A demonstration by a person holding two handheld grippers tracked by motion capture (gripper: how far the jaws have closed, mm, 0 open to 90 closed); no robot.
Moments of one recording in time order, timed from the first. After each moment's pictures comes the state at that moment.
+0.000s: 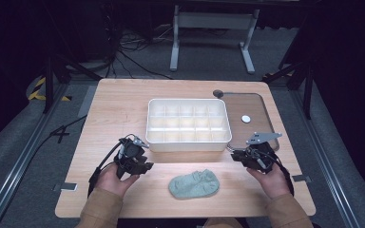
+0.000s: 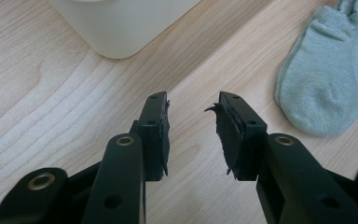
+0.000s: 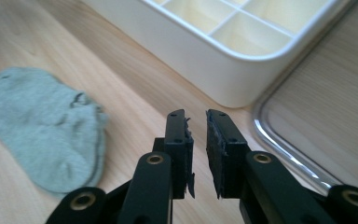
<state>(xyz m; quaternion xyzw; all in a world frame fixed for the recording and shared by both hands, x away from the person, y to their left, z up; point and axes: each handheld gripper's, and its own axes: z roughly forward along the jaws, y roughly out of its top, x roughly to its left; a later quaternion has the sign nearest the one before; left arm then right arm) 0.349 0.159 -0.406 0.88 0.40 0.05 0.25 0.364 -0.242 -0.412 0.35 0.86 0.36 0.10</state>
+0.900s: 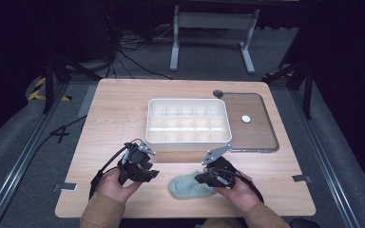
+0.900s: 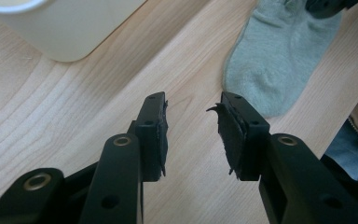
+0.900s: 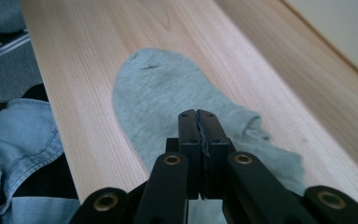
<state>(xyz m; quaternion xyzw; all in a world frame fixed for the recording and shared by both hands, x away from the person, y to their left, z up) 0.328 0.144 -0.393 0.90 0.36 0.03 0.25 0.333 -0.130 -0.430 0.24 0.92 0.31 0.00</state>
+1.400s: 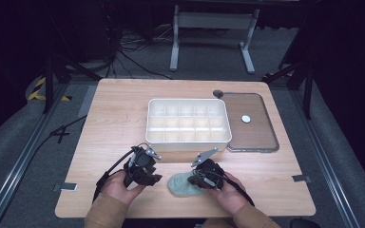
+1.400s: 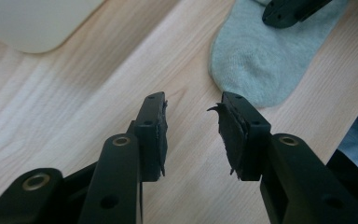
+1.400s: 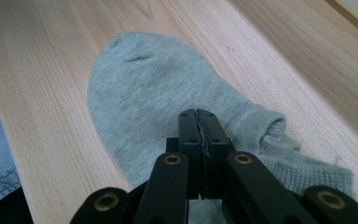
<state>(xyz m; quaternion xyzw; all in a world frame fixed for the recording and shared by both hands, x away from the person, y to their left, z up) 0.330 0.129 -0.415 0.91 0.35 0.01 0.22 0.339 -0.108 -0.457 0.27 0.92 0.29 0.00</state>
